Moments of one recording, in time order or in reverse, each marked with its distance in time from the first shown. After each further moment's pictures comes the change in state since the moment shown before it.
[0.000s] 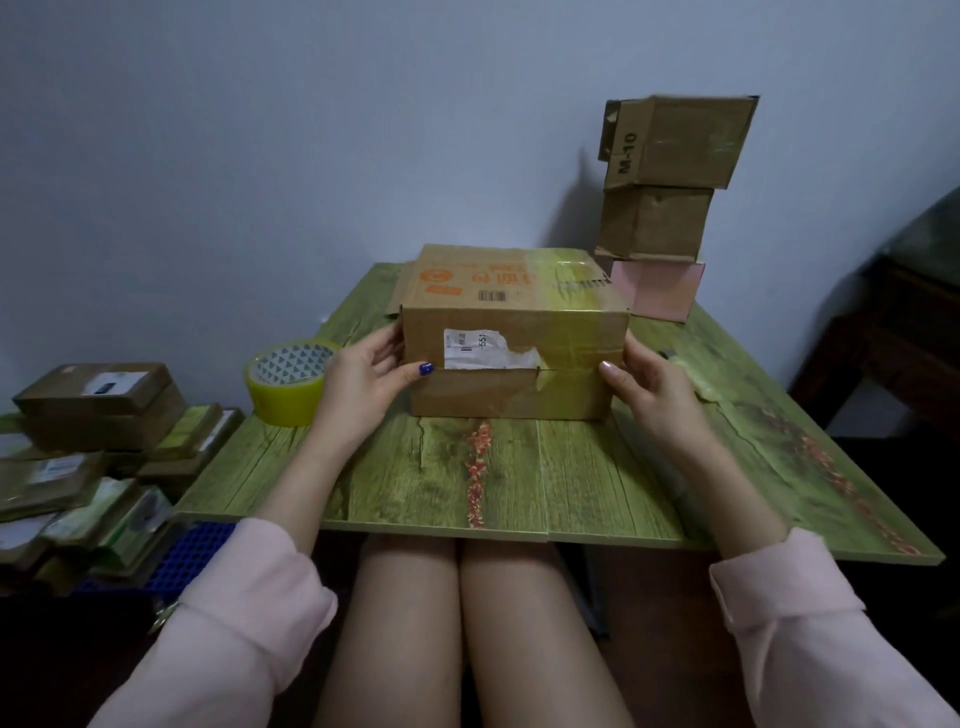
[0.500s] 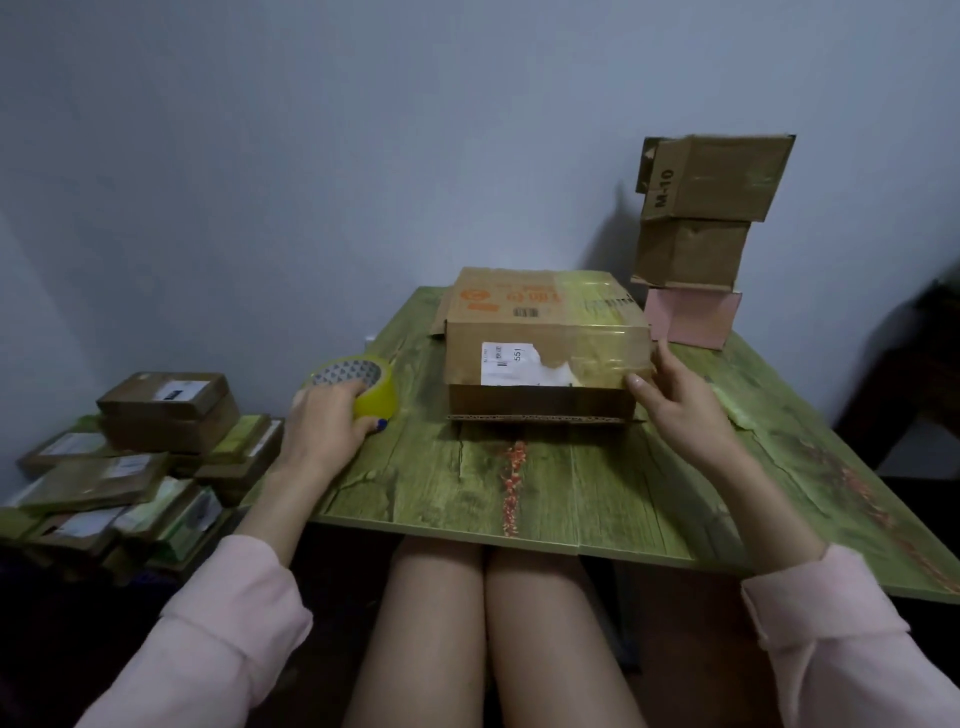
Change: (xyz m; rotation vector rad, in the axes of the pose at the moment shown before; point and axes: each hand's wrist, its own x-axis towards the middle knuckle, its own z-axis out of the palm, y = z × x) left_hand -0.016 -0.028 -0.067 1.020 0.131 -0.058; right_hand 0.009 -0.015 0.004 -0.266 0.012 0.045
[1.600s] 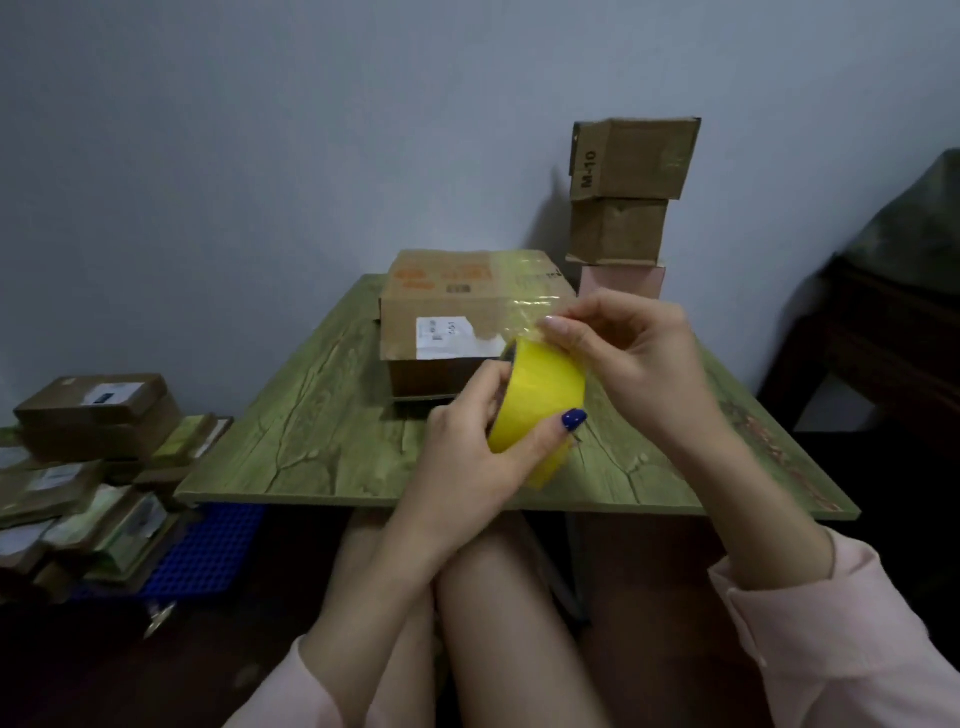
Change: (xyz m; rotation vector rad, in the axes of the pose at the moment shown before) left_hand -0.113 0.166 -0.049 -1.258 -0.209 0.337; right_hand -0.077 -0.088 -0.029 0.258 0.114 -0.442
